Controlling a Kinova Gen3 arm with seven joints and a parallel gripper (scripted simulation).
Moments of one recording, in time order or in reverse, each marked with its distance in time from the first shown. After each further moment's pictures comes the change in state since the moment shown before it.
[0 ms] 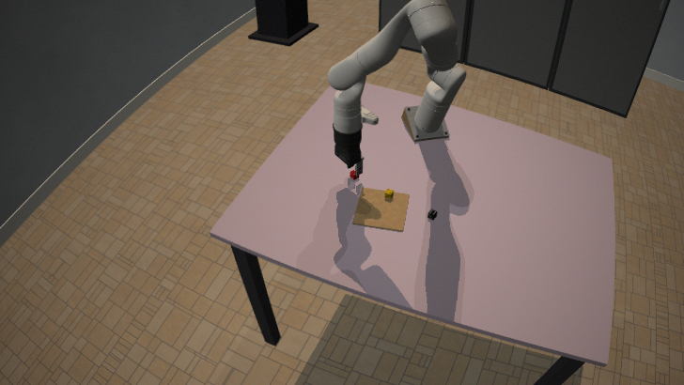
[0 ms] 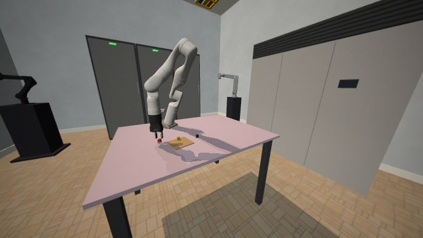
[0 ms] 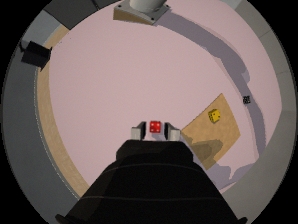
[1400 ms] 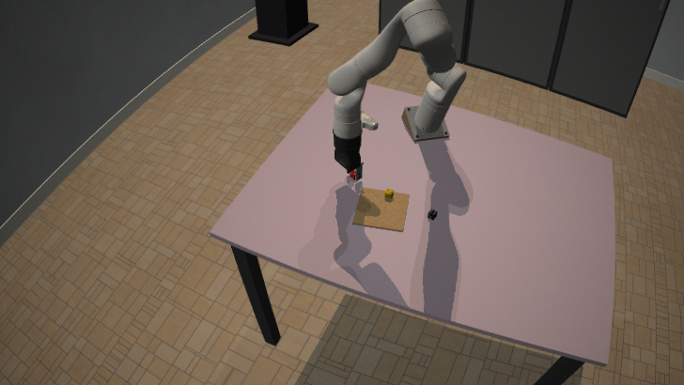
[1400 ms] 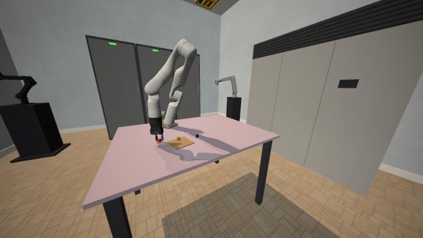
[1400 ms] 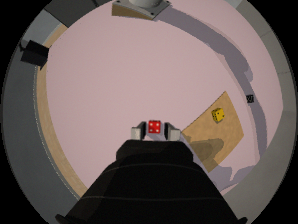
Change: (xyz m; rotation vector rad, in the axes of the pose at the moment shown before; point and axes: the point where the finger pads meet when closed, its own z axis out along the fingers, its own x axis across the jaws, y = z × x) arm 0.001 0.003 0.017 -0.009 0.001 -0.004
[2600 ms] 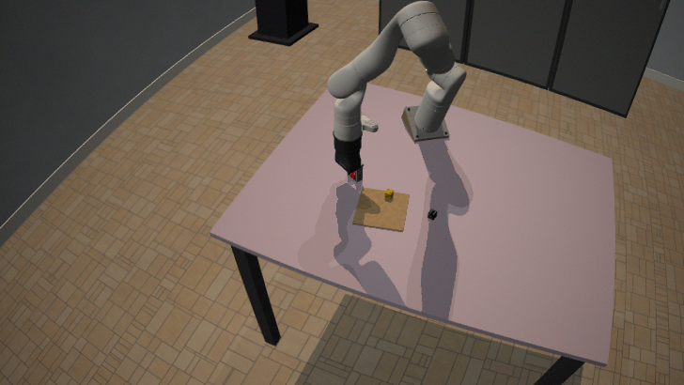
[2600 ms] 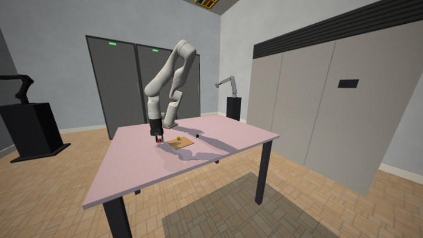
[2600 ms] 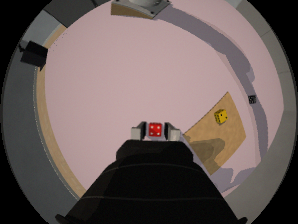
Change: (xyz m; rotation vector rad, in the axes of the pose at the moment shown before) arm -0.001 -0.003 0.009 0.009 -0.001 0.004
